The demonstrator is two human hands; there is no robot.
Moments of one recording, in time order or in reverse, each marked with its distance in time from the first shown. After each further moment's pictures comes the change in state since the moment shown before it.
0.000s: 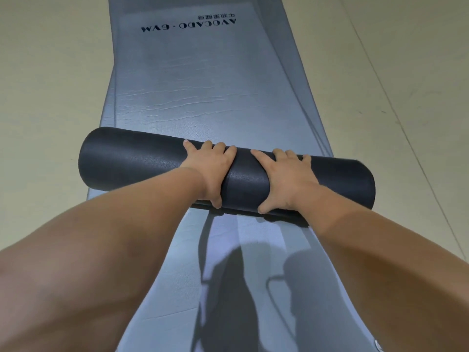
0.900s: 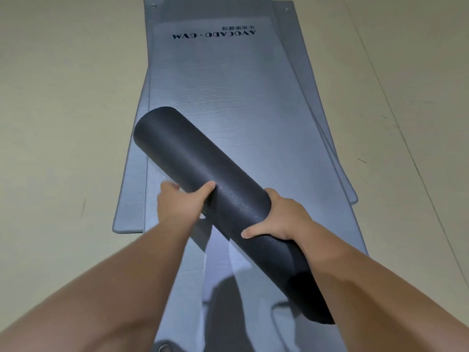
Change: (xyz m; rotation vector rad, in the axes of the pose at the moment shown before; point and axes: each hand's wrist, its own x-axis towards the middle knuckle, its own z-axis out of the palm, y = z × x) left_hand -0.163 0.025 0.061 -1.445 0.393 -0.977; right_hand -0.120 -0.061 0.030 0.633 -0.212 0.169
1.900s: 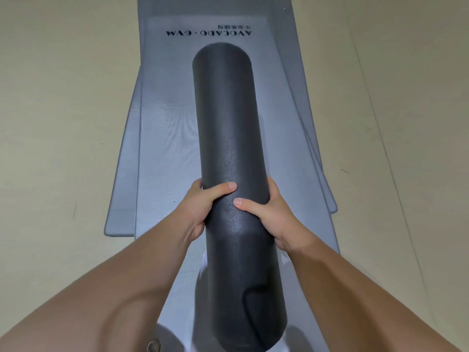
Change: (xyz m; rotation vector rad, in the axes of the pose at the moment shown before) left_hand -0.015 0.056 0.023 -0.562 -0.643 -0.101; right_hand -0.012 -0.019 -0.033 1.027 0.029 -0.164
